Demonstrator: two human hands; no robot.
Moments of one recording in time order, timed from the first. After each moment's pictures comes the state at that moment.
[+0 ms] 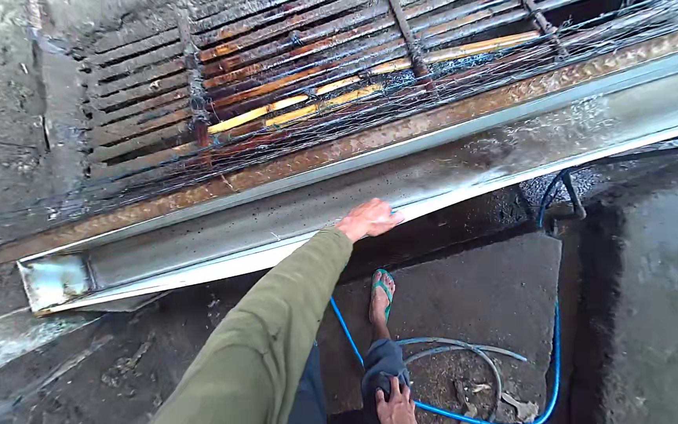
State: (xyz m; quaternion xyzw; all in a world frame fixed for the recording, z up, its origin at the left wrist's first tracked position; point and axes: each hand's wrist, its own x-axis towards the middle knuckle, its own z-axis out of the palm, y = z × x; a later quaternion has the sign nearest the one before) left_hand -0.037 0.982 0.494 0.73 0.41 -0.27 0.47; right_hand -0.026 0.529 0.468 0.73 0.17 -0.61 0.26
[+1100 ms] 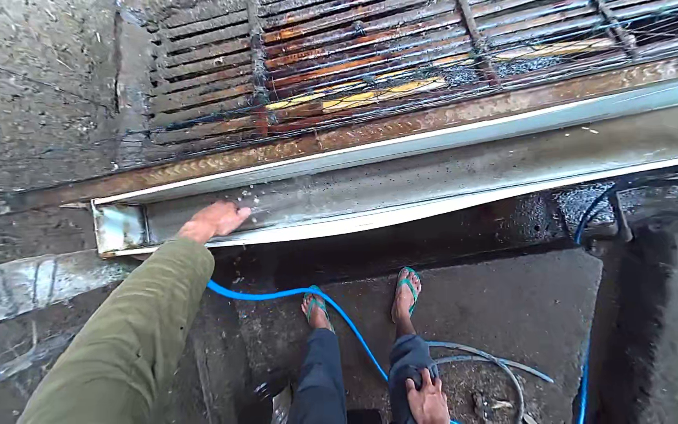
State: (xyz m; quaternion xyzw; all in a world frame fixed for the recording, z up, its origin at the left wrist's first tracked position) left_hand -0.475 0.968 0.518 0.56 0.67 -0.38 0.31; right_hand -0.052 0.510 0.446 0.76 0.23 -0.54 0.28
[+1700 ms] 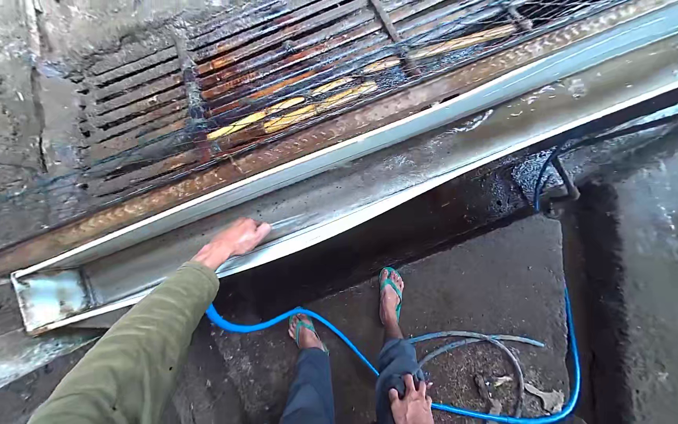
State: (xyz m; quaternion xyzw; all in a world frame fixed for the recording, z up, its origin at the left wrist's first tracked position) left_hand -0.322 0.976 0.501 0.68 0.55 -0.32 0.36; right_hand -0.058 0.489 0.441 0.76 0.17 -0.57 0.24
